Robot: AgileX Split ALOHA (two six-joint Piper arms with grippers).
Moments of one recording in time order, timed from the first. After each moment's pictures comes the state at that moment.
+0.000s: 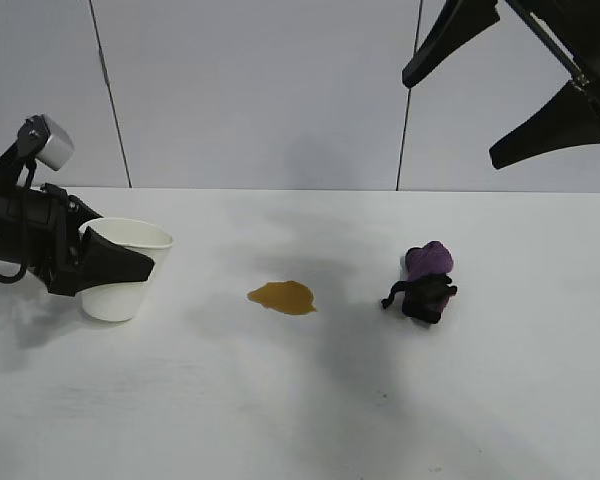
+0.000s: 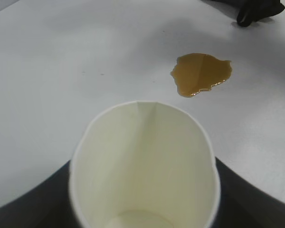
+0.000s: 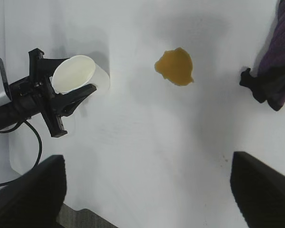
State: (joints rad) left arm 0.00 2.10 -0.97 -1.72 0.84 2.57; right arm 0.07 1.55 -1.18 0.75 0.93 -0.23
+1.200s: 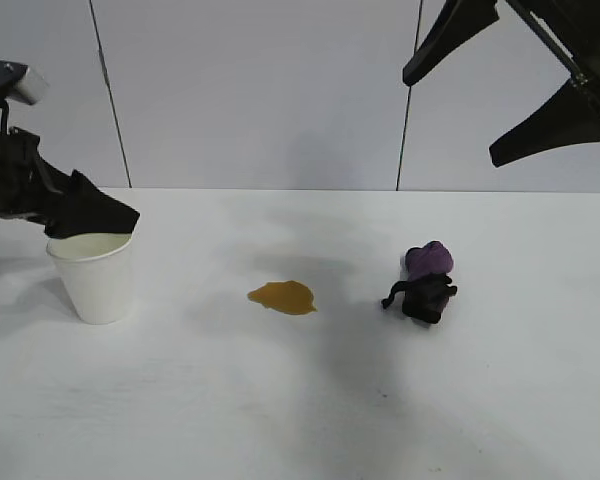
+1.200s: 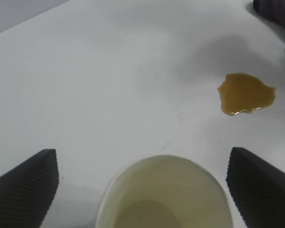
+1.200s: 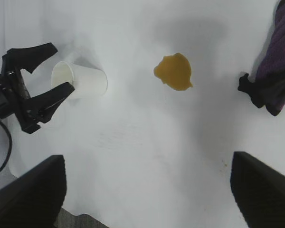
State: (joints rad) left arm 0.00 1.87 -0.96 -1.57 0.67 2.09; right arm 0.07 1.55 -1.18 0.75 0.92 -0.23
